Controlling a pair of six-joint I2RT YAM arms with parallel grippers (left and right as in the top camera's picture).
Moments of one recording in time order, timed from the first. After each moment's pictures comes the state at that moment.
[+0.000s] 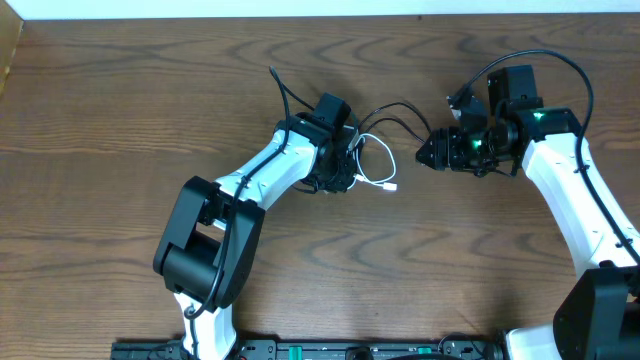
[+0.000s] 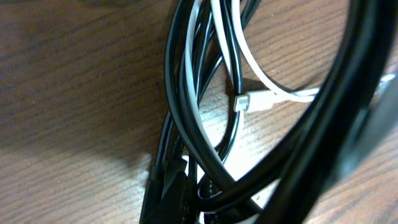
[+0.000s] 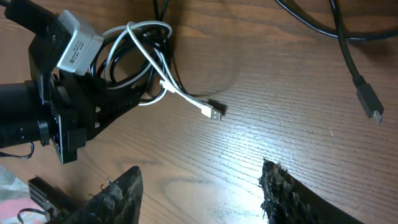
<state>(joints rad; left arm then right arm) -0.49 1.97 1.33 -0.74 0.23 -0.14 0.11 1.62 1.27 -0.90 -0.50 0.16</state>
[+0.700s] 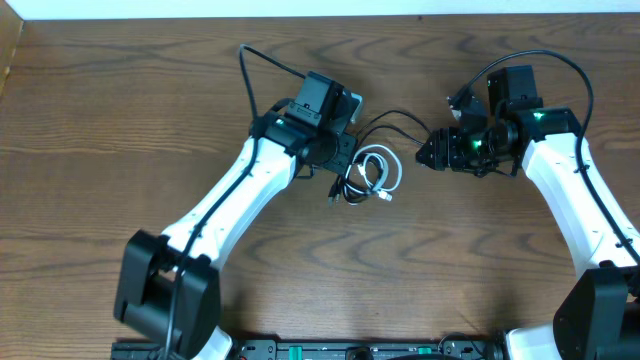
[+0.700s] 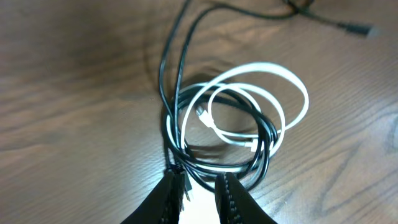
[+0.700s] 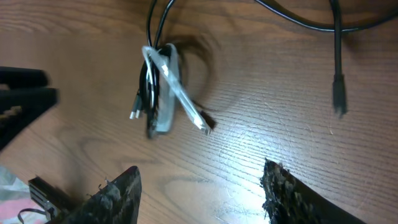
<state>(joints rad) -0.49 1.75 1.35 -0.71 0.23 -0.09 0.11 1.62 1.27 -0.91 -0.49 0.16</state>
